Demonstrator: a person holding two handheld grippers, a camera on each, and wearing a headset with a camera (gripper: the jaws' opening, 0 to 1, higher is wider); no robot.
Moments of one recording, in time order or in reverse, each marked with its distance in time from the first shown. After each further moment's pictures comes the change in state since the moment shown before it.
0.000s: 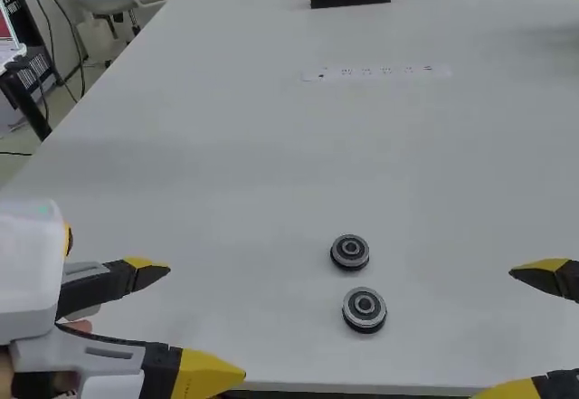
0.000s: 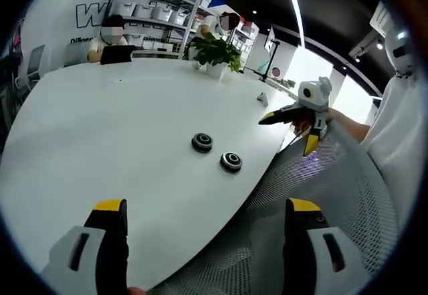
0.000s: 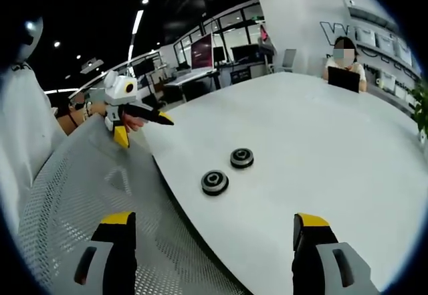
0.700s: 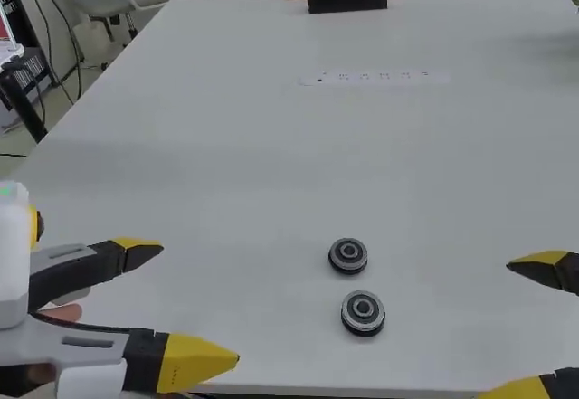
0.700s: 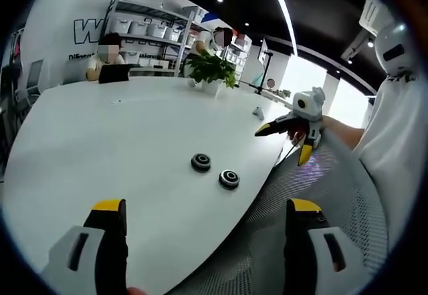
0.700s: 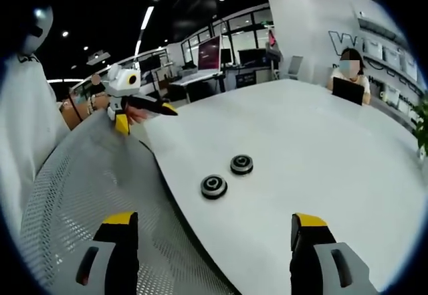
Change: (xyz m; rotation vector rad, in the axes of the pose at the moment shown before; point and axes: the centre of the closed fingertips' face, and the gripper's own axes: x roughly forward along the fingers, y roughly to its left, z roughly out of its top) left arm -0.015 0.000 0.025 0.047 -0.109 -0.006; right arm -0.007 -0.002 0.009 -0.074 -0.006 -0.007
